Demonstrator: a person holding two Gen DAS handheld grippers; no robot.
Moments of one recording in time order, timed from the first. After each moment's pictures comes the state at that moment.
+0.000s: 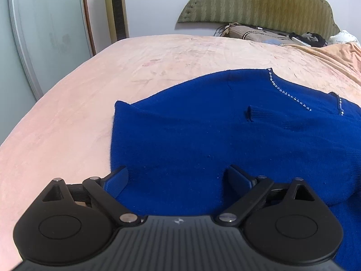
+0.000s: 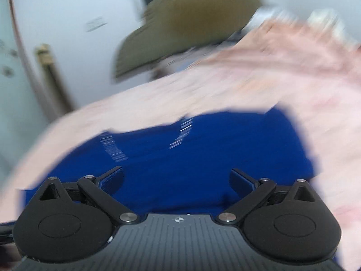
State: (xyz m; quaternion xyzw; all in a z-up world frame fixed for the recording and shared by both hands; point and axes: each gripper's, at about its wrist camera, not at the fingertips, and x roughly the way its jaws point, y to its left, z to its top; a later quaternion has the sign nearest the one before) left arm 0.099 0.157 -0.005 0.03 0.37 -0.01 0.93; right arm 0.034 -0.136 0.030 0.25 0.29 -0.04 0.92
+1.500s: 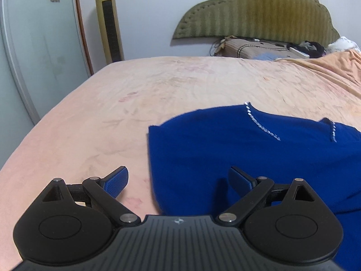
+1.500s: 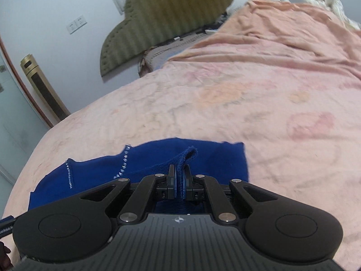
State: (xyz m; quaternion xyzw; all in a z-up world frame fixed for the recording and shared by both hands) left arm 0.136 0.093 0.023 0.04 0.34 -0.01 0.94; right arm 0.084 -0.280 0.023 0.24 0.31 -0.08 0.91
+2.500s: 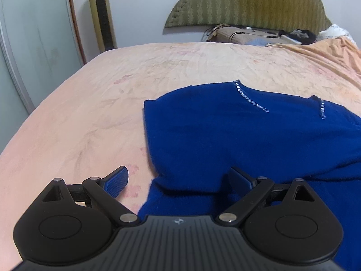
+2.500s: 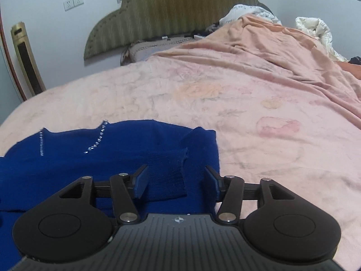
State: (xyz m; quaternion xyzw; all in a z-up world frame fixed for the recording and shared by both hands) left arm 0.107 0.096 0.014 0.05 0.36 -0.03 0.93; right arm 0.050 -0.242 0.026 0.13 0.33 -0.14 0.93
